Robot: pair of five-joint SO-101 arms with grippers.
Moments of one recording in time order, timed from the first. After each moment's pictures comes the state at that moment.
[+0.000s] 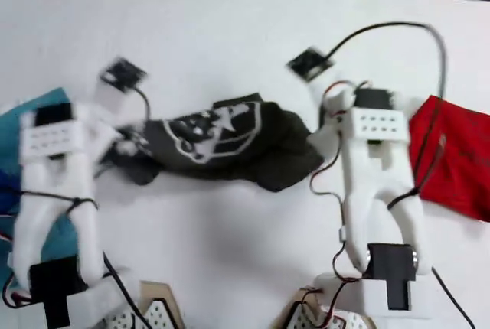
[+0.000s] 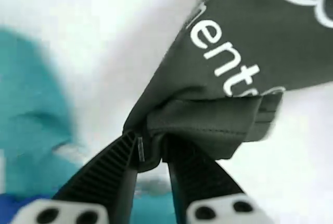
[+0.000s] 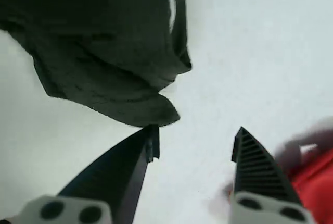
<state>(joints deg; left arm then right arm) -23.3 -13.2 21.4 73.8 -44.4 -4.3 -5.9 20.7 74.4 41.3</state>
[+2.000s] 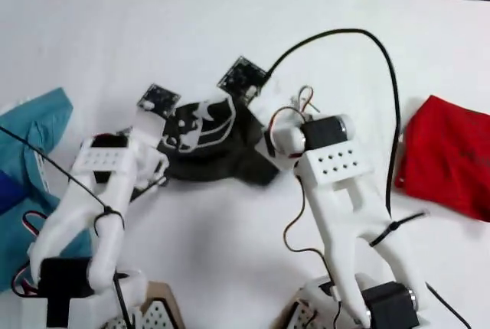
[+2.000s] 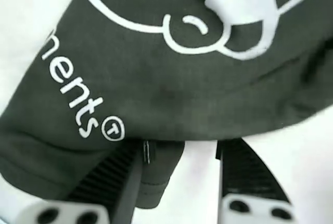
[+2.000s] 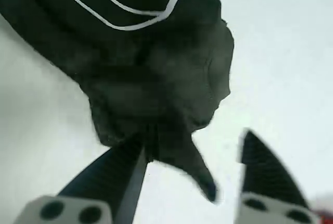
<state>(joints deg) -8.2 -13.2 48.0 50.8 -20.9 -20.8 -20.6 28.5 64.4 37.2</state>
